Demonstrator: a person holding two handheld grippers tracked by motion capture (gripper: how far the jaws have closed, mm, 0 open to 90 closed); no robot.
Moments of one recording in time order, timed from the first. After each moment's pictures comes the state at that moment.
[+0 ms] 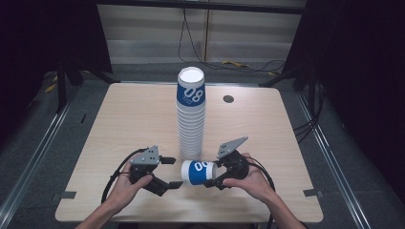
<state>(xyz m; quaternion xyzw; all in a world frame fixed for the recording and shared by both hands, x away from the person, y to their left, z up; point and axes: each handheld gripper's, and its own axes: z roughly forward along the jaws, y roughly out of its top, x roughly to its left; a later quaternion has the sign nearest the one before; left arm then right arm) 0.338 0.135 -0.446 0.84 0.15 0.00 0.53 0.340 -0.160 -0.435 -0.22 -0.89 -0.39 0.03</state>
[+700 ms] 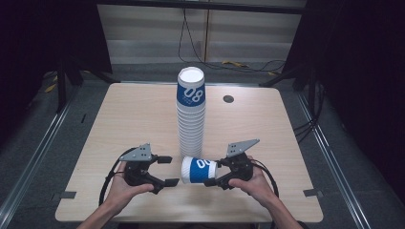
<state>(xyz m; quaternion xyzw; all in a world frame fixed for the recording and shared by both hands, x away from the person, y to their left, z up) 0.336 0.149 -0.441 0.81 0.17 -0.01 0.56 0.335 -0.175 -0.441 -0.23 -0.84 -0.49 0.06</state>
